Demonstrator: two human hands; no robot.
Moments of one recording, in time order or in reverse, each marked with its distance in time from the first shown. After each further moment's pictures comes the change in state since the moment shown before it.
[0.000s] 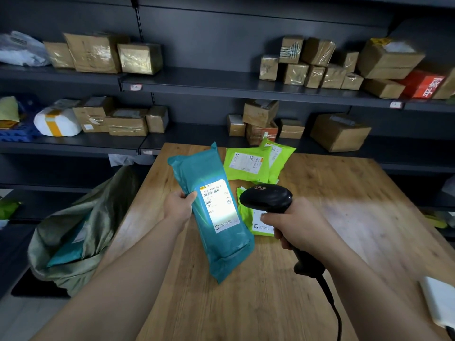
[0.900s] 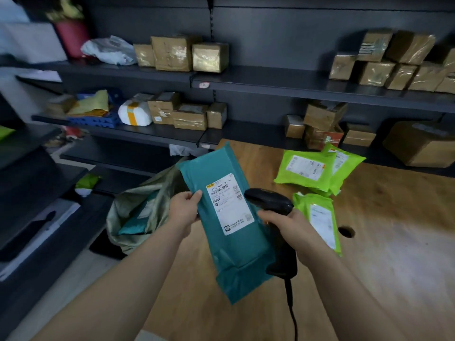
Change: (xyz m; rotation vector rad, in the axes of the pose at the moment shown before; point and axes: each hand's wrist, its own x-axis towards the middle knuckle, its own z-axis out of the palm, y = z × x) left_hand -0.036 0.014 -0.115 -0.193 0.191 -0.123; right_hand 0.050 -0.020 0.115 0.512 -0.222 -0.015
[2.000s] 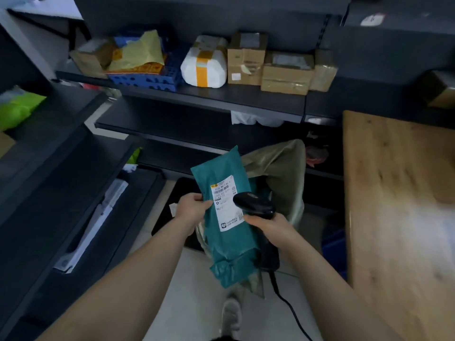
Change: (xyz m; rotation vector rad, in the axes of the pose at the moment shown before) left_hand 0.365 -0.051 -0.361 0.328 -0.072 -0.251; right_hand 0.235 0.043 0.486 0.061 -0.132 0.360
